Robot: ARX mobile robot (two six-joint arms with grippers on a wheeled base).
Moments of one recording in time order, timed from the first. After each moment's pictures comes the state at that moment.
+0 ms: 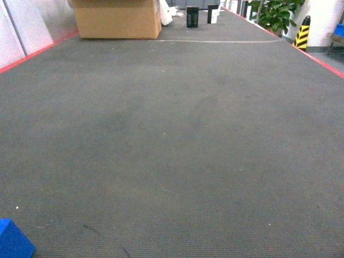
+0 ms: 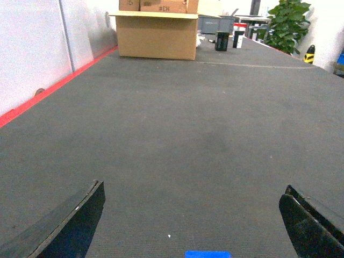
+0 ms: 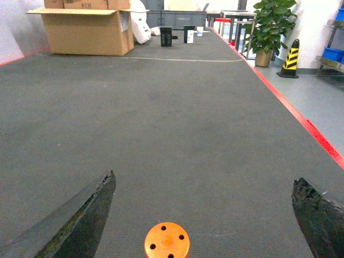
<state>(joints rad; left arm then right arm) 0.00 0.01 0.01 0.00 0.00 0.00 0.00 0.01 0.01 -0.01 0.00 0.00</state>
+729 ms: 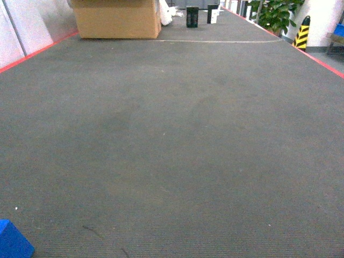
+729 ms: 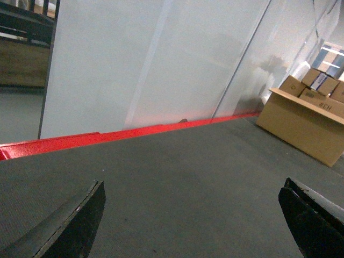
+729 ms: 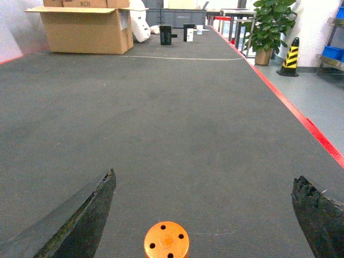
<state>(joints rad) -0.14 0.31 0.01 0.46 -0.86 -0.26 0.00 0.01 0.01 -0.01 0.00 0.00</state>
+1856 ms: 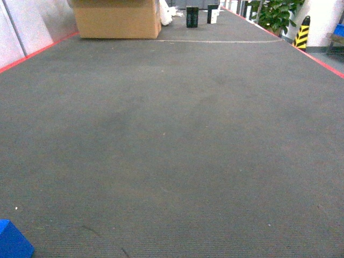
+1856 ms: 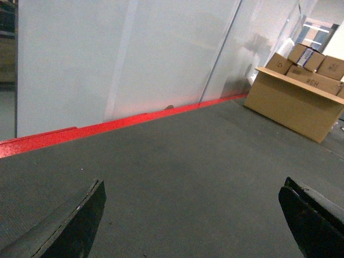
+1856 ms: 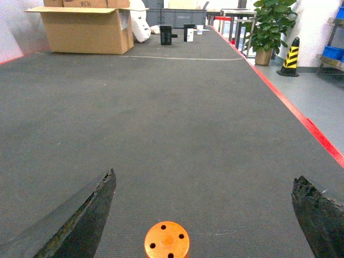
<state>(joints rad) 0.08 0.77 0.01 0.86 -0.54 -0.29 0.00 0.01 0.01 -0.01 0.00 0.00</state>
